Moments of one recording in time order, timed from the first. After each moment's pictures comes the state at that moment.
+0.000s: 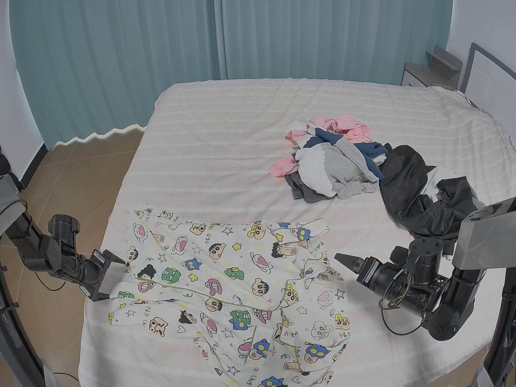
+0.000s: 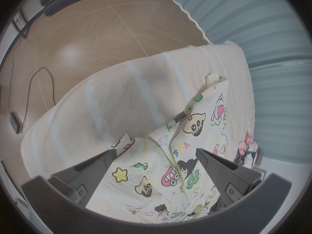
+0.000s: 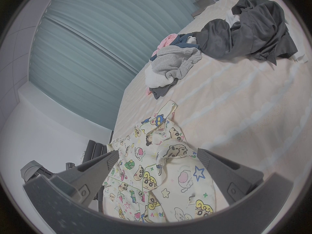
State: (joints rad) left arm 0.26 2.11 -0.78 -0.30 -0.34 -0.90; right arm 0.43 2.18 -0.33 -1.50 0.04 0.82
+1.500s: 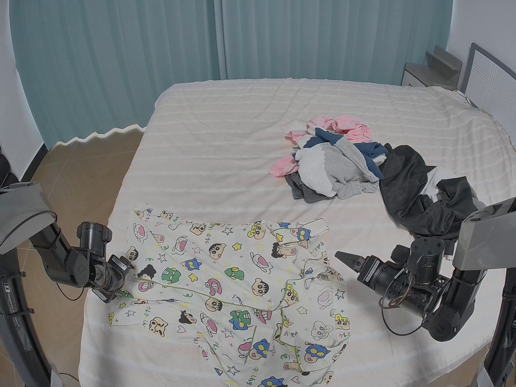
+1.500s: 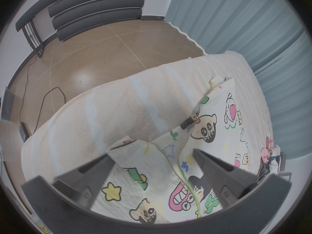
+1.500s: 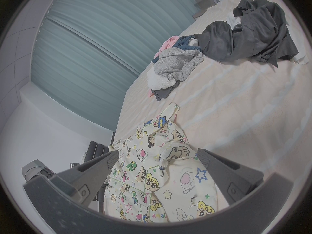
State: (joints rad) left arm 0.06 2.18 -0.72 -0.50 0.08 -1.01; right arm 0.43 2.18 -0.32 -1.53 0.04 0.82
